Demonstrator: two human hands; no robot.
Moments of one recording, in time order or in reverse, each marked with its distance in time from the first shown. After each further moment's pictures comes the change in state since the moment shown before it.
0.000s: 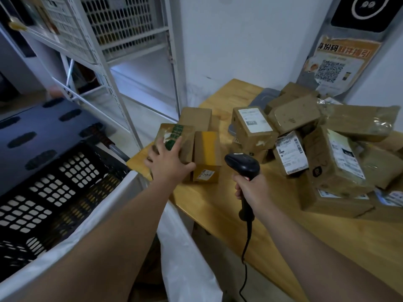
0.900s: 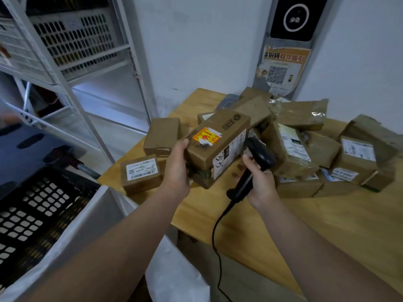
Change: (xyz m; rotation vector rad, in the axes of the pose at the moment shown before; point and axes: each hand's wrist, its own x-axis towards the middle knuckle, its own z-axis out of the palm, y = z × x) left_hand -0.072 0.104 -0.030 -1.638 -0.431 -0.241; right_hand -0.034 -0.024 -0.077 0.733 0.092 0.007
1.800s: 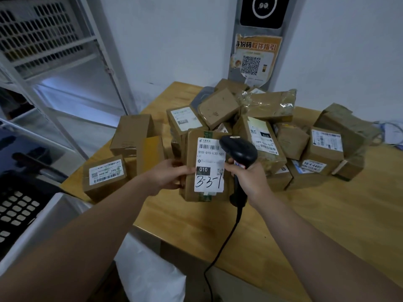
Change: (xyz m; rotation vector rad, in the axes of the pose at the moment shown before) left_hand 0.048 -0.037 0.023 0.866 -0.309 -0.177; right_hand 0.010 -0.046 -0.055 -0.468 -0.055 -0.177
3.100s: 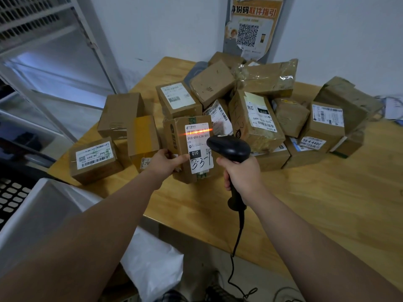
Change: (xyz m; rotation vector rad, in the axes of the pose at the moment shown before) left_hand 0.033 -0.043 0.027 -0.088 0.281 0.023; right_hand -0.024 0.023 0.003 -0.233 0.065 0.157
